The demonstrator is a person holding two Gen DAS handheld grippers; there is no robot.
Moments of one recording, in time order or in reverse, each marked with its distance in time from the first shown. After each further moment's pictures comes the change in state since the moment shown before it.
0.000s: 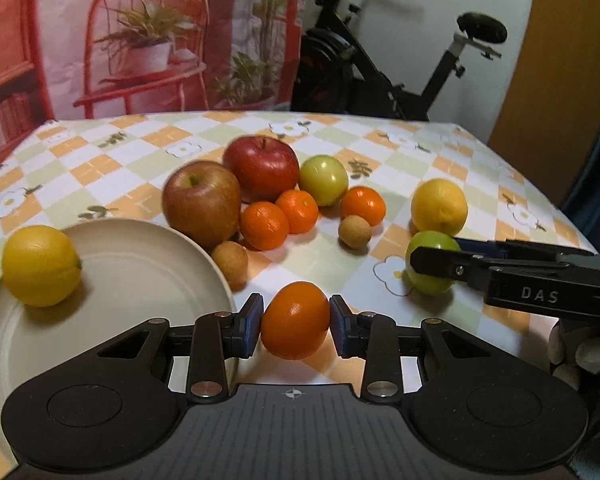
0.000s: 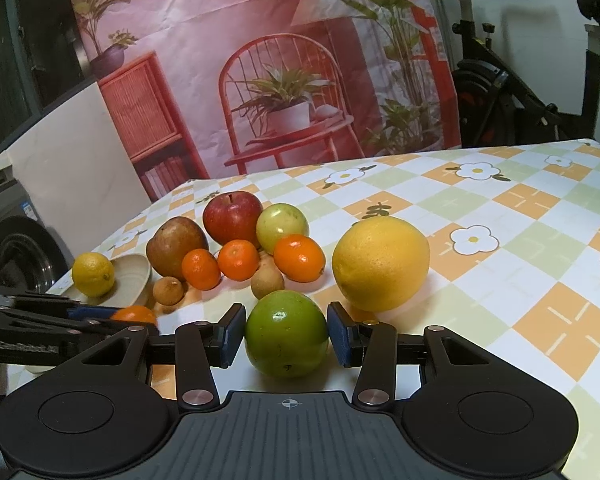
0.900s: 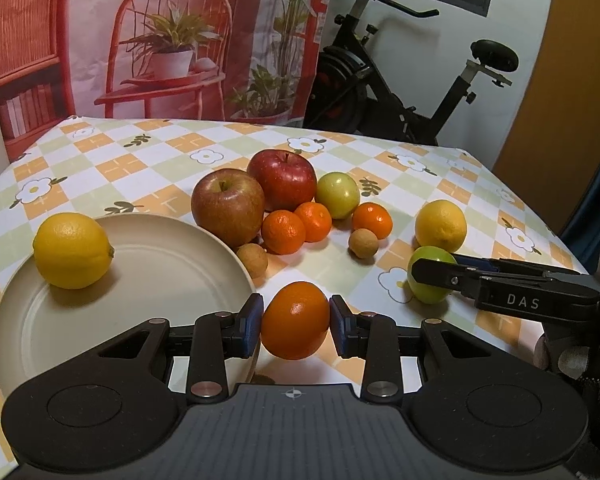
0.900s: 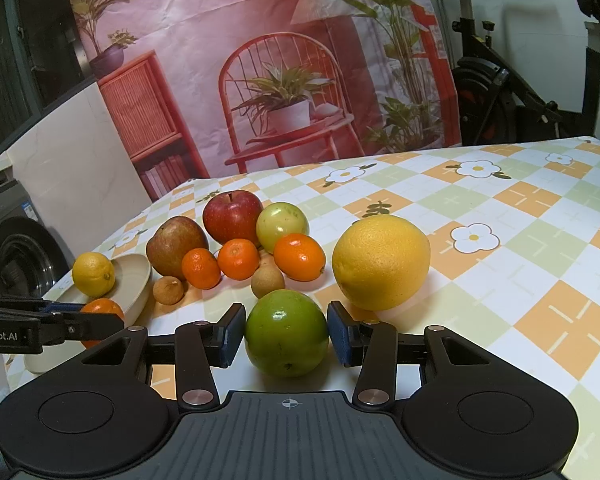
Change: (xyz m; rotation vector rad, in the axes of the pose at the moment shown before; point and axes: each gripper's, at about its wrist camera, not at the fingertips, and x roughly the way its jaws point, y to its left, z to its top) left arm -0.018 0.008 -0.005 -0.066 -0.040 0.004; right arm 0.000 0.000 0.000 0.001 0.002 0.001
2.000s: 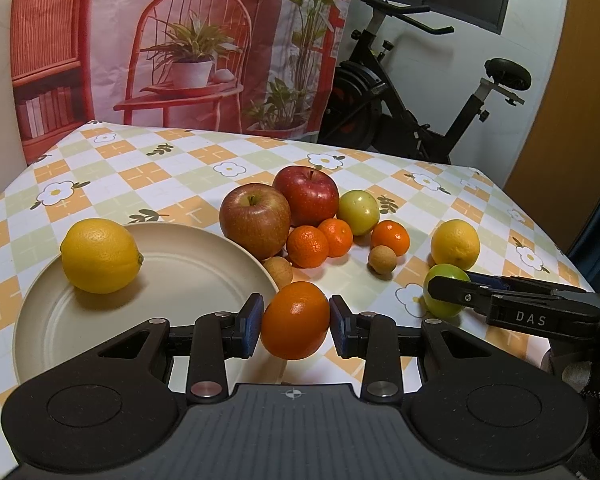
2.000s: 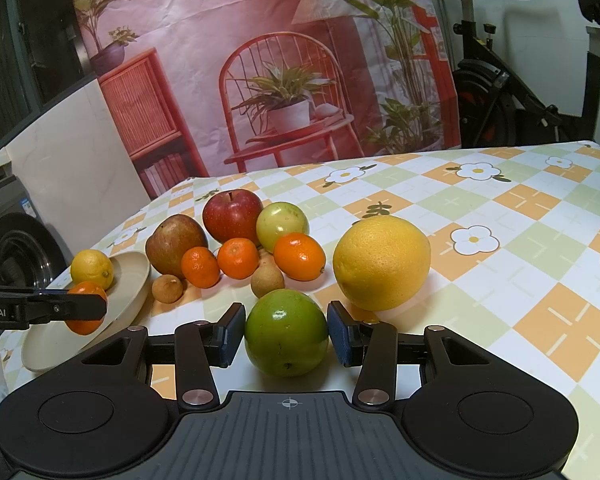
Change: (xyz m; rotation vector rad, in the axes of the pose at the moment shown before) left arm -0.009 0.011 0.002 -0.035 -0.034 0.029; right arm 0.000 0.000 0.000 -0.002 0.000 -0.002
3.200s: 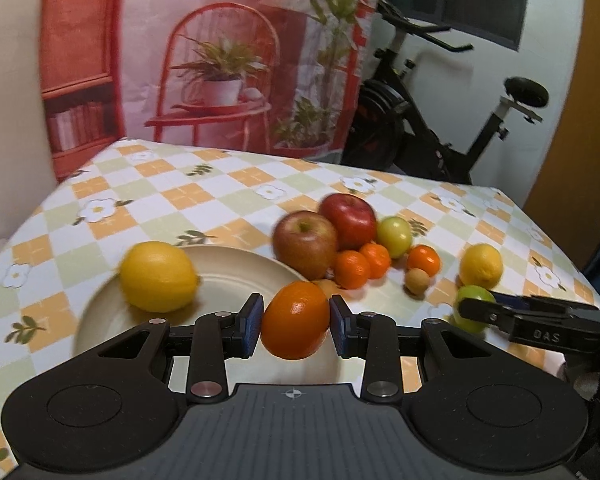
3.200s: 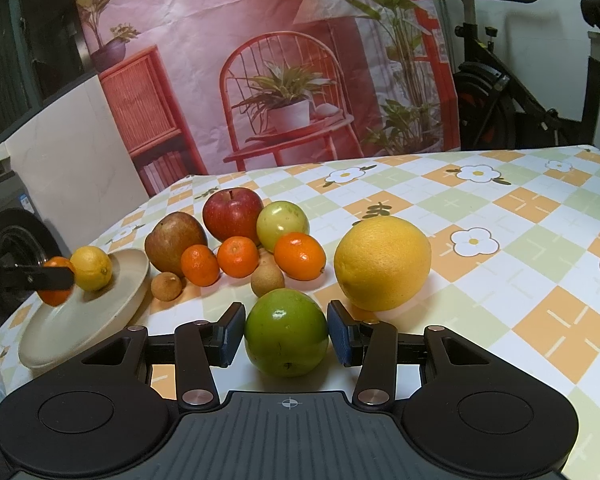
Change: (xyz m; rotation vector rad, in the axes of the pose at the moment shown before) left arm -0.025 0.030 0.008 -0.025 -0.050 0.072; right arm -0.001 0.000 0.000 -0.014 0.003 -0.007
